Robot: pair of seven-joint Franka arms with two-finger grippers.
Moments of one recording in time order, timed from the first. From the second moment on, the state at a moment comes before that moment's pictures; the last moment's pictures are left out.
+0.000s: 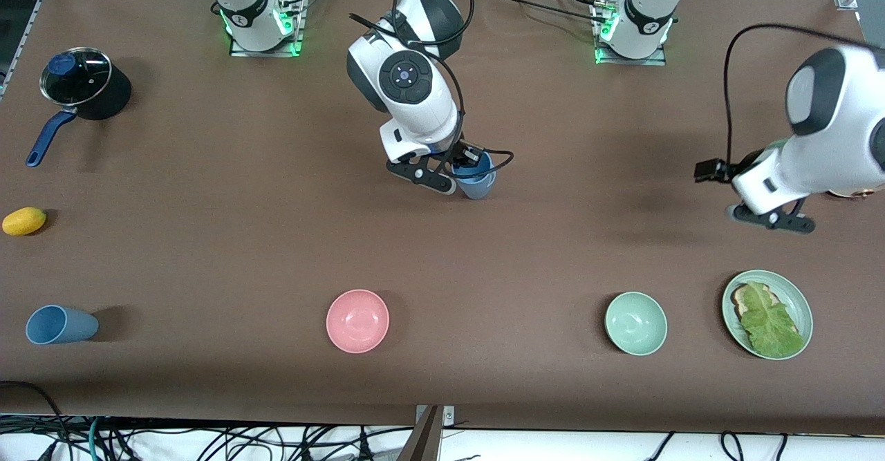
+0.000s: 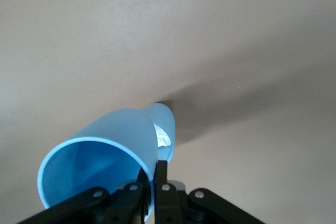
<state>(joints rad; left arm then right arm) 0.10 0.15 -0.09 -1.81 0.05 1.71 0.19 0.82 0.62 -0.06 -1.32 0.26 1.99 1.09</state>
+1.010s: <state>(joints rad) 0.12 -0.03 -0.10 -1.70 0.02 1.58 0.16 0.85 0.64 -0.06 -1.34 0.26 1.99 1.09</state>
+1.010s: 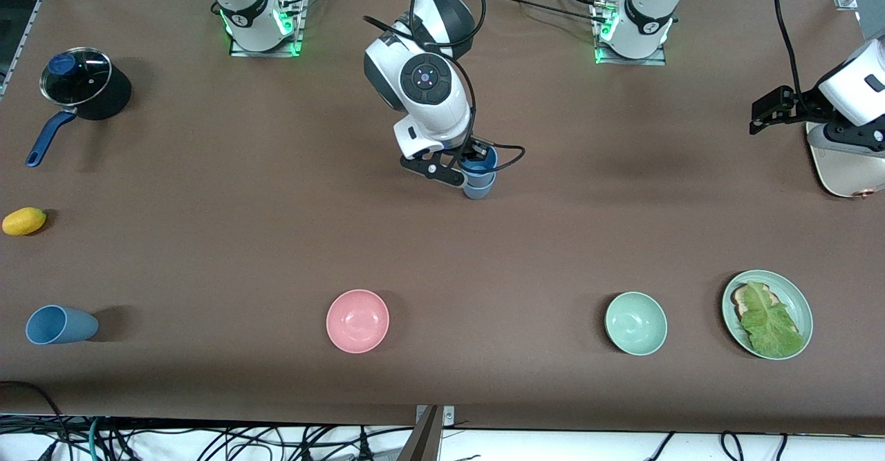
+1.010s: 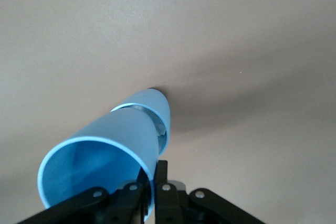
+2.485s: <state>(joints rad) 0.11 0.01 -0.12 -1.65 -0.03 1.57 -0.17 0.58 0.38 -0.50 -1.30 0.26 1.50 0.20</state>
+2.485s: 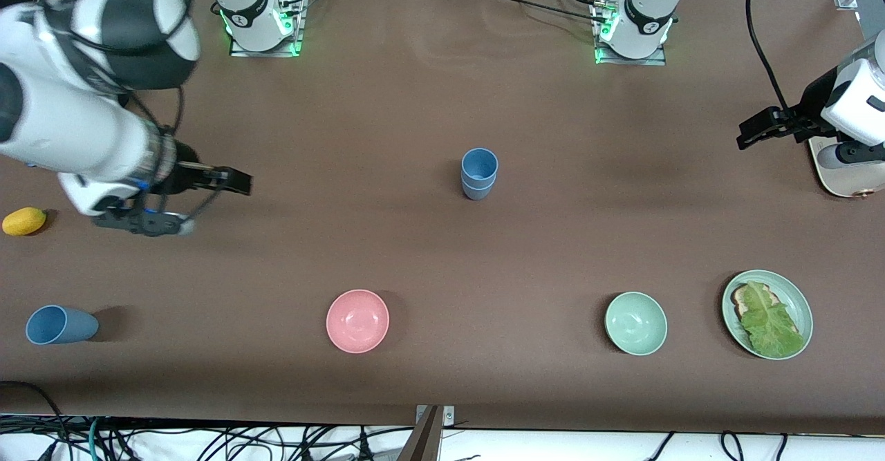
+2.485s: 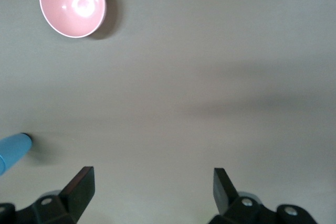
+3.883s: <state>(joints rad) 0.02 0.02 0.01 -1.65 -0.03 1.58 -0.09 0.11 0.10 -0.08 -1.57 -0.01 1.53 0.09</state>
